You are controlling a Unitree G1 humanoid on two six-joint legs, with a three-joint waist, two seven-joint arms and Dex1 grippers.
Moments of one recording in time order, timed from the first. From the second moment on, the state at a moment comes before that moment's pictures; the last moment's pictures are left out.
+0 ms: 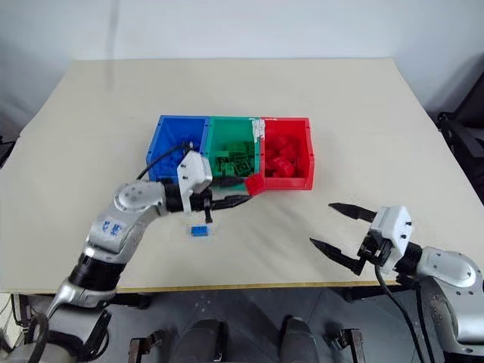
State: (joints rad) left arm -0.68 0.41 -0.18 0.01 -0.29 0.26 -0.87; right arm 0.10 -0.64 -0.34 -0.36 0.55 0.13 0.95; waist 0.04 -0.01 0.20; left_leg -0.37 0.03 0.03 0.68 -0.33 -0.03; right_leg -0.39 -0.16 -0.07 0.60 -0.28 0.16
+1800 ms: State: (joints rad) left arm -0.18 0.79 0.08 -0.18 -0.29 0.22 -1.02; right arm -0.28 -0.75 0.01 -0.05 0.46 0.10 1.35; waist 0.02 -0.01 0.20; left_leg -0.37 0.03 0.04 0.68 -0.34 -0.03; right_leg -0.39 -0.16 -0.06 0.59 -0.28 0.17
